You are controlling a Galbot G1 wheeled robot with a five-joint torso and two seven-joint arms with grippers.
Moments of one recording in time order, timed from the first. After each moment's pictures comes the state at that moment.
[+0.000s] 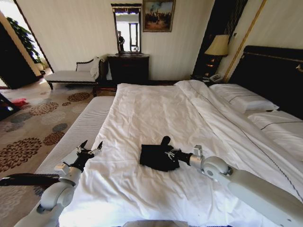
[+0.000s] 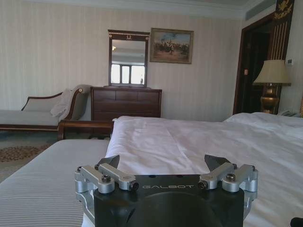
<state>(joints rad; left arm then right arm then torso) 1.60 -0.91 -0.69 -2.06 -0.70 -0.03 -0.04 -0.87 0.50 -0.18 1.93 1.01 -0.22 -0.17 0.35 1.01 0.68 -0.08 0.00</state>
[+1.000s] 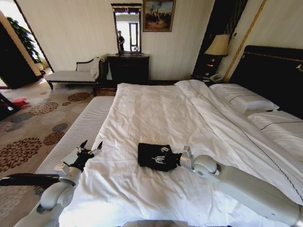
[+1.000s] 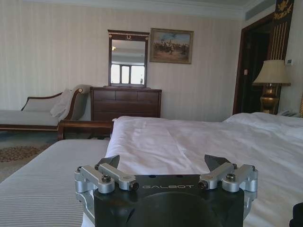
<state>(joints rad) 1.60 -0.91 -0.69 -2.06 -0.70 -0.03 -0.04 -0.83 0.51 -0.22 1.99 0.94 -0.17 -0.22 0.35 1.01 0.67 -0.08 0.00</state>
